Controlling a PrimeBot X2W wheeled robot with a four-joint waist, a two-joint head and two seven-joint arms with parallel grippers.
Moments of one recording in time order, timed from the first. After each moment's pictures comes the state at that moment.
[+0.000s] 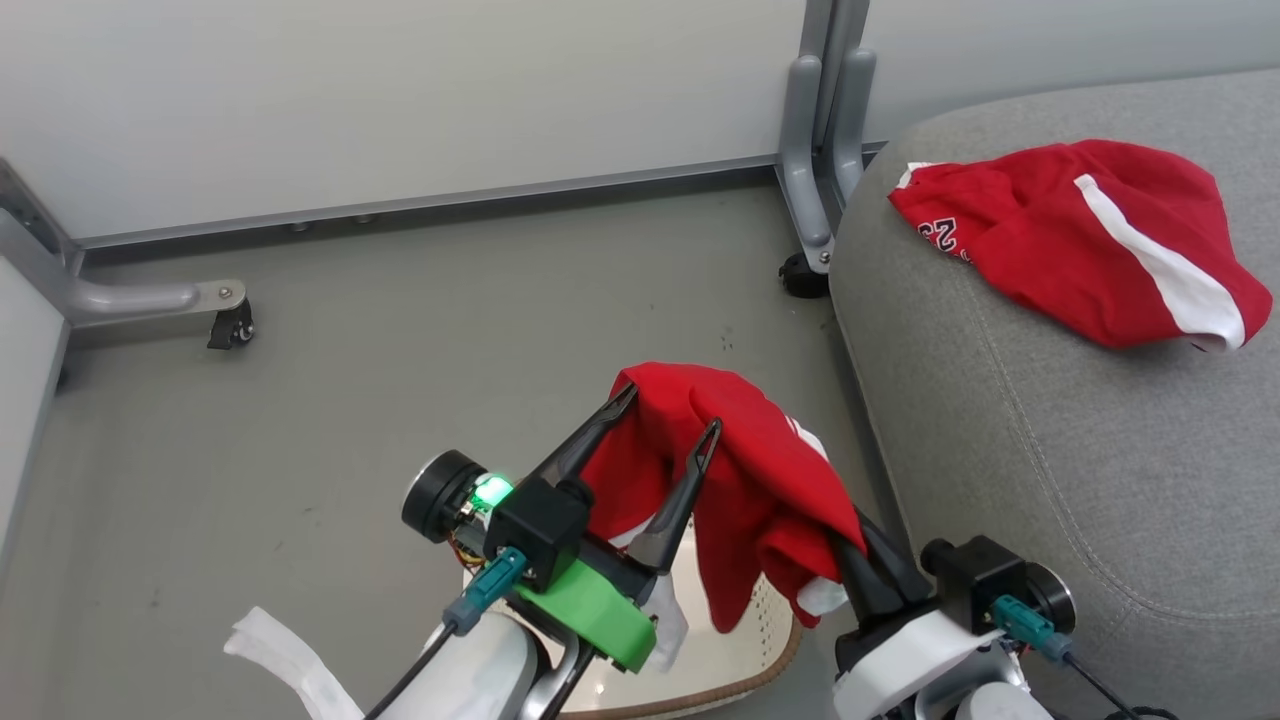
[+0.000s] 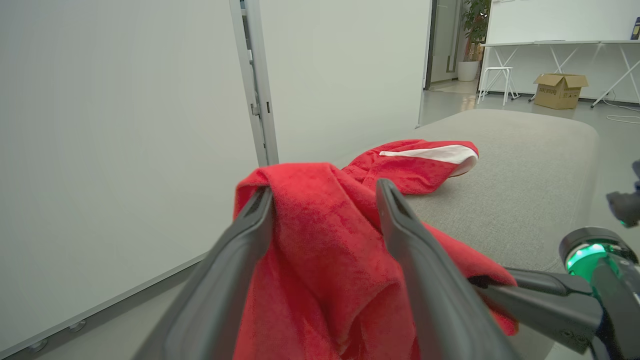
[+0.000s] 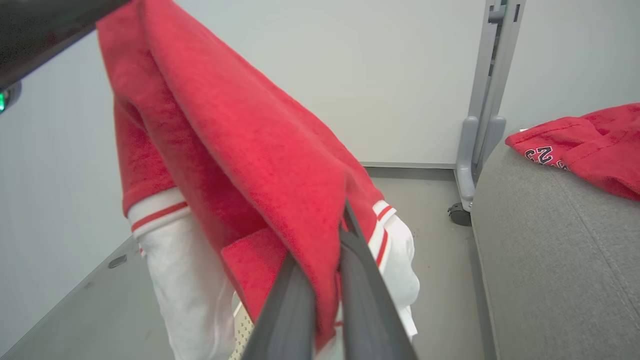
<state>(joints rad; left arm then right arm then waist) -0.33 0.11 -0.65 0.22 -0.27 -0.08 -0.26 -0.07 -0.05 0.31 0.26 0.17 0.13 -0.26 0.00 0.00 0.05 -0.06</state>
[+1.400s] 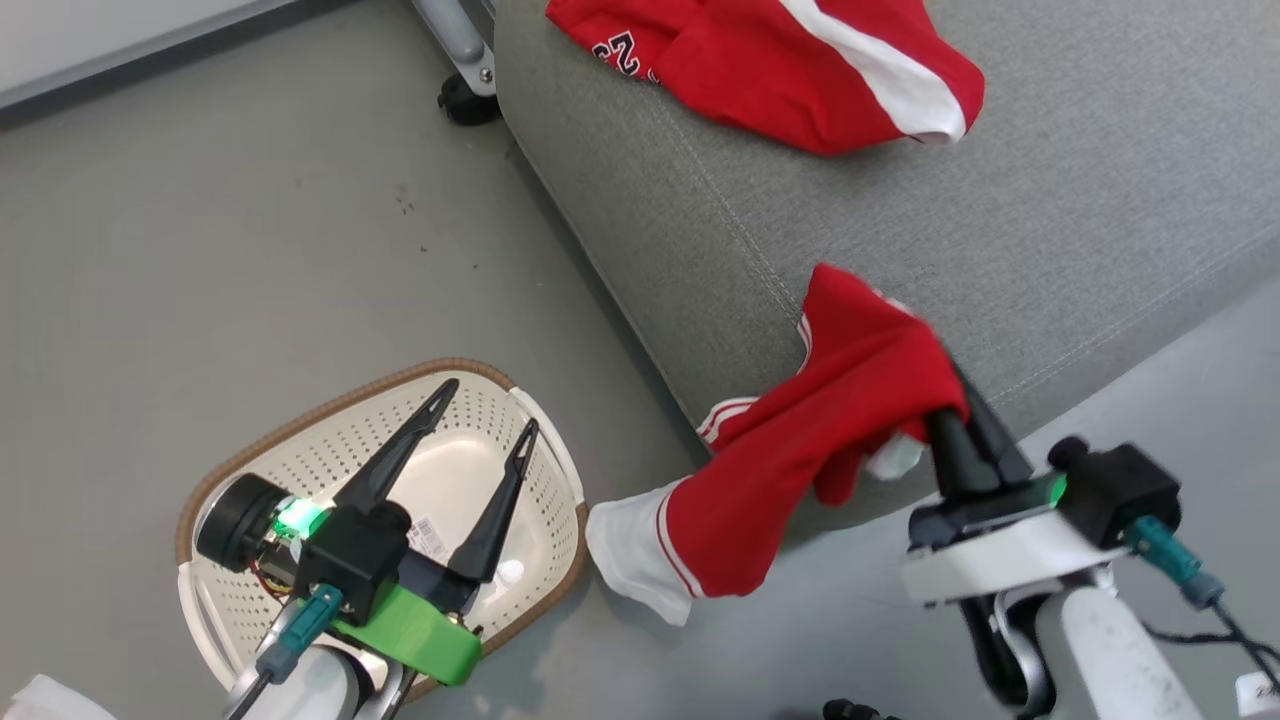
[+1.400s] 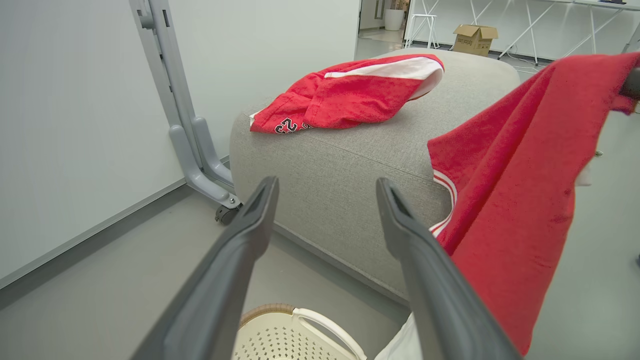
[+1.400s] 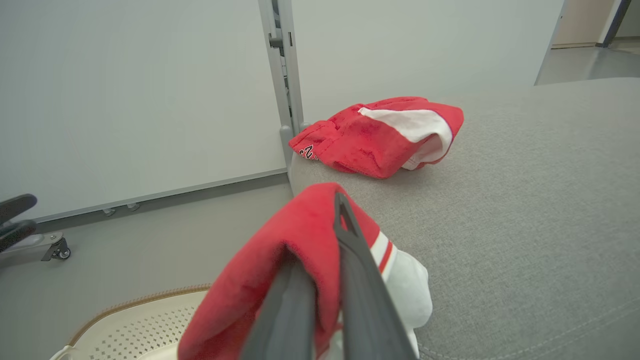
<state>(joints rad) -0.22 0.39 -0.54 0.04 -0.29 -0.03 -0.24 -0.11 -0.05 0.16 0.04 0.19 0.13 -0.26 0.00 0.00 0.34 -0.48</state>
